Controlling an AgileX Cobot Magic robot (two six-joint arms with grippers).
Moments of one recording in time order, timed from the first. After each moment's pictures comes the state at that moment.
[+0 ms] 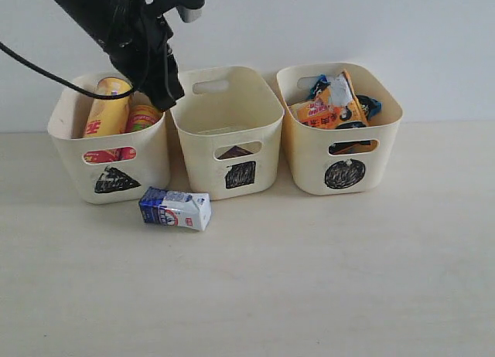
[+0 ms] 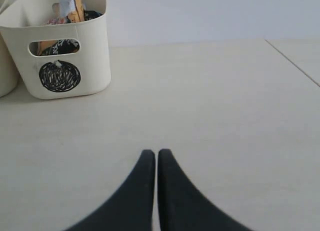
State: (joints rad) left arm -0.43 1.91 -1.79 -0.05 0.95 0.81; right arm -0.04 0.00 0.00 -0.01 0.33 0.04
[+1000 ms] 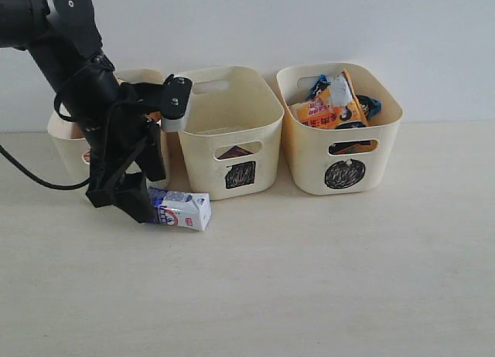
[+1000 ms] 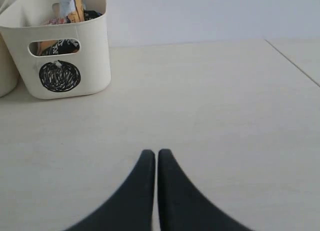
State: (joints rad) left arm -0.38 1.91 -1.56 -0.23 1.18 1.29; right arm -0.04 0.00 0.00 -0.01 0.33 0.04
